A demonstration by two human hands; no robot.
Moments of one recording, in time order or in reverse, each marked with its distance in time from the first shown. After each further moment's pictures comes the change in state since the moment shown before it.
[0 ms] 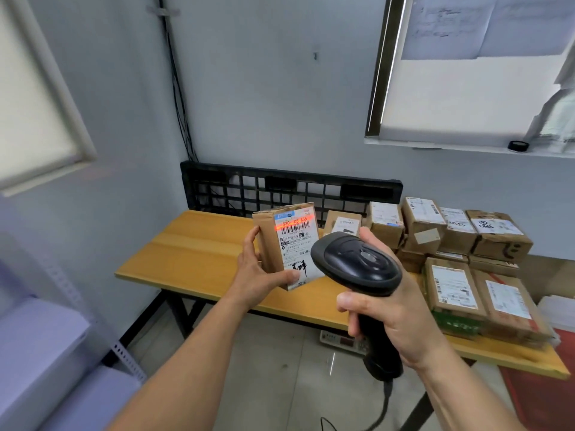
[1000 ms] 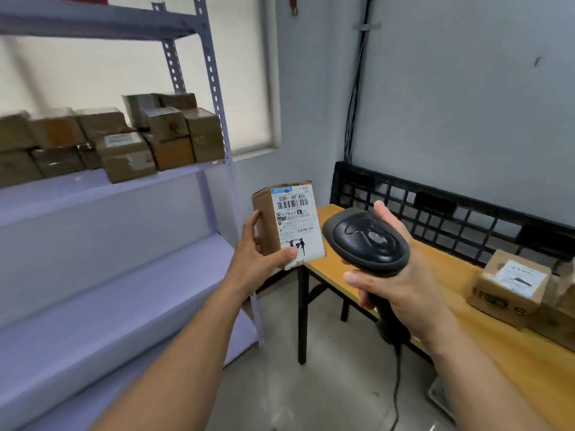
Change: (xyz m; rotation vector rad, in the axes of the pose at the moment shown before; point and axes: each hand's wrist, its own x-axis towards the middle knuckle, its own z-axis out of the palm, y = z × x) left_hand -0.139 -0.015 -0.169 -0.054 0.598 -0.041; right_hand 0.043 -0.022 0.140 0.068 -0.479 -0.194
